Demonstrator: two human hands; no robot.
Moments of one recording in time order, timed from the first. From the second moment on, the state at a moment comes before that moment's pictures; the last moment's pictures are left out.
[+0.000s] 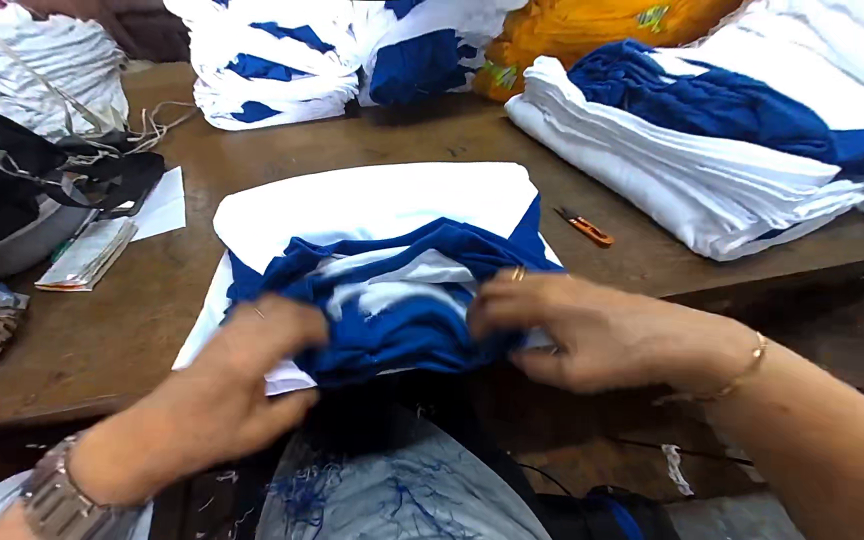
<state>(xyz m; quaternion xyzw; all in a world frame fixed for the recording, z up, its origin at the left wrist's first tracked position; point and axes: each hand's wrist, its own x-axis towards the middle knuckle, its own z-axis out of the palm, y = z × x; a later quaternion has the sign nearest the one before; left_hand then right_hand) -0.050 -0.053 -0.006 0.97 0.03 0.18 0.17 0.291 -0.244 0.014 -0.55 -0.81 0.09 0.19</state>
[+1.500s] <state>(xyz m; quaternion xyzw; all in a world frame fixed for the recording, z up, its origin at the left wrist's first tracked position) -0.044 -0.052 -0.008 0.96 0.01 0.24 0.15 0.268 -0.246 0.017 -0.51 -0.84 0.08 0.18</state>
